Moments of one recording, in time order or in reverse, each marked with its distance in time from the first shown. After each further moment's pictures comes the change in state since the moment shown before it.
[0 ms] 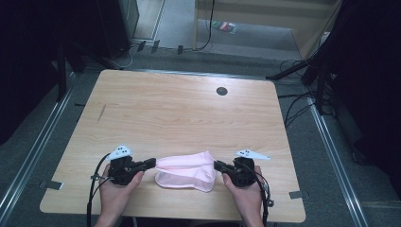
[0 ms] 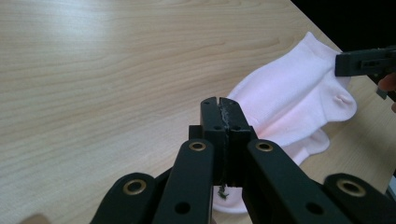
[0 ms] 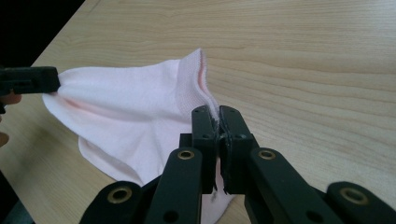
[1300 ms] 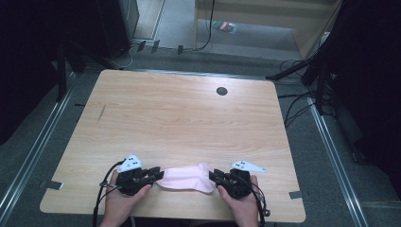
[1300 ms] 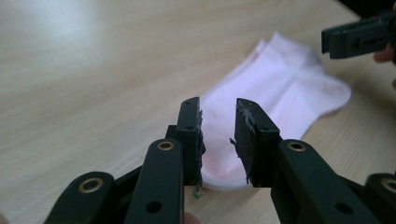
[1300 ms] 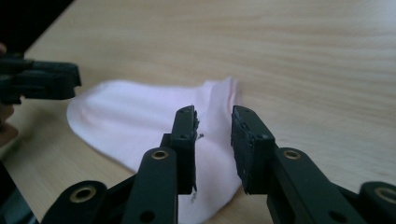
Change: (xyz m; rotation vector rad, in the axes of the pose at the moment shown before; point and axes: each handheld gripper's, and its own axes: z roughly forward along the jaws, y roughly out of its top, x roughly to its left) left arm -0.011 -0.025 0.024 0.106 -0.029 0.143; right arm 0.004 -0.034 0.012 0.015 0.024 -0.047
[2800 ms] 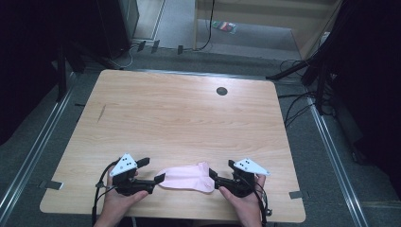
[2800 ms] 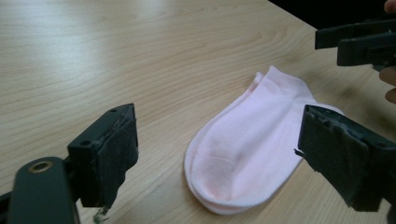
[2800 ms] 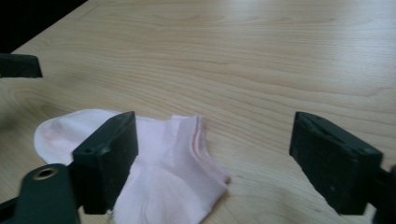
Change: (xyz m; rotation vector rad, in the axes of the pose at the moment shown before) left arm 0.009 0.002 -0.019 -0.203 0.004 0.032; right arm -0.008 0.006 -0.010 -0.166 -0.101 -0.094
